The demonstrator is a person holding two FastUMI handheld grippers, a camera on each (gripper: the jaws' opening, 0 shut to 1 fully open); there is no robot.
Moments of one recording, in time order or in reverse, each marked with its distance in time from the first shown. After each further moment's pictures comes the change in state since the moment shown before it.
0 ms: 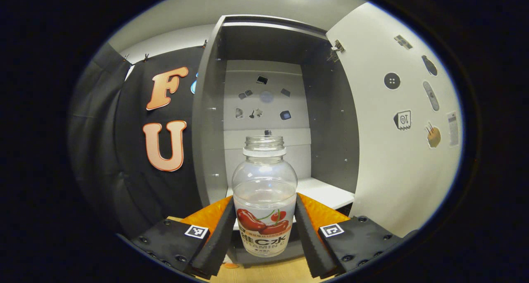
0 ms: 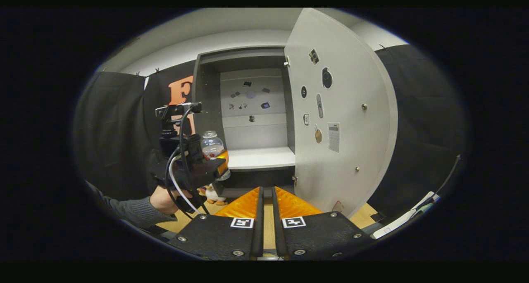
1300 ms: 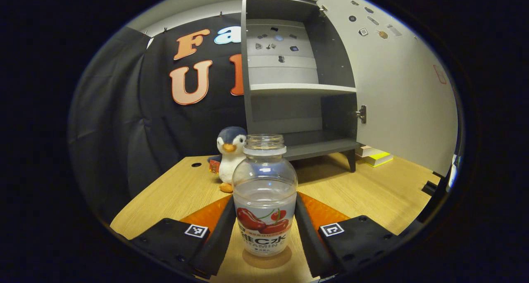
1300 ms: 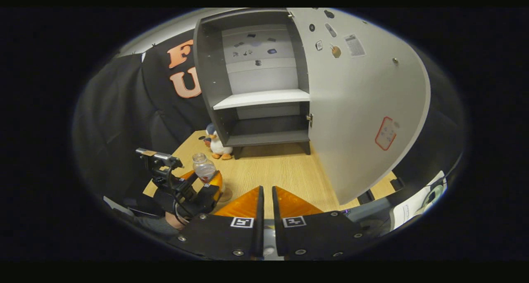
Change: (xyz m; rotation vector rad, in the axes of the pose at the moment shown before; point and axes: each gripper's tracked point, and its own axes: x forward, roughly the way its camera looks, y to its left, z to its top) left arm -0.142 0.036 -0.287 0.022 0.266 0.079; right arm 0.013 0.017 -0.168 0.031 0.400 0.056
